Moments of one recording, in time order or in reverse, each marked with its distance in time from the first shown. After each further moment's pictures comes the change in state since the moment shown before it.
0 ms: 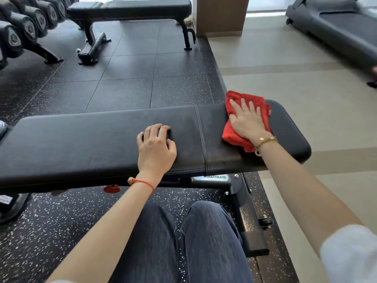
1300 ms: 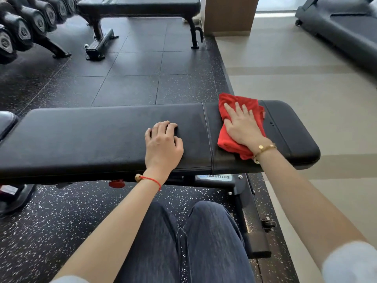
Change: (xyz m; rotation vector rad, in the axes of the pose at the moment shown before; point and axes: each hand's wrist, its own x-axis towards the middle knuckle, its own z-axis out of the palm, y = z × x) left_hand 0.000 -0.001 0.003 -0.014 -0.013 -0.003; right_hand -0.015 -0.032 0.010 0.018 -0.007 -0.125
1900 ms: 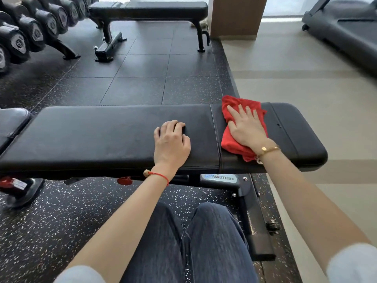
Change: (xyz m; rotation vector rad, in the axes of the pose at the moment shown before) left_hand 0.003 -0.002 0.001 -0.040 -0.012 -0.009; right_hand -0.005 -0.009 0.001 -0.077 0.012 -0.032
